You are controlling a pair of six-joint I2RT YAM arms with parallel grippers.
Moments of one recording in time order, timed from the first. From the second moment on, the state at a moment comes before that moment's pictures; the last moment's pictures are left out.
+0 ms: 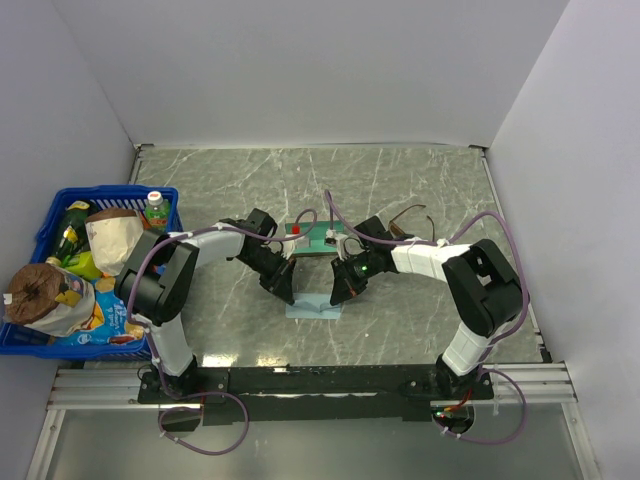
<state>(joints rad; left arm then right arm) -0.47 1.80 1.02 -0.61 0.85 0.27 0.54 1.70 0.87 -0.30 -0.80 -0.01</state>
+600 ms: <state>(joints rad) -0.47 1.80 1.02 -0.61 0.86 0.27 0.54 1.70 0.87 -0.30 -0.80 -0.01</state>
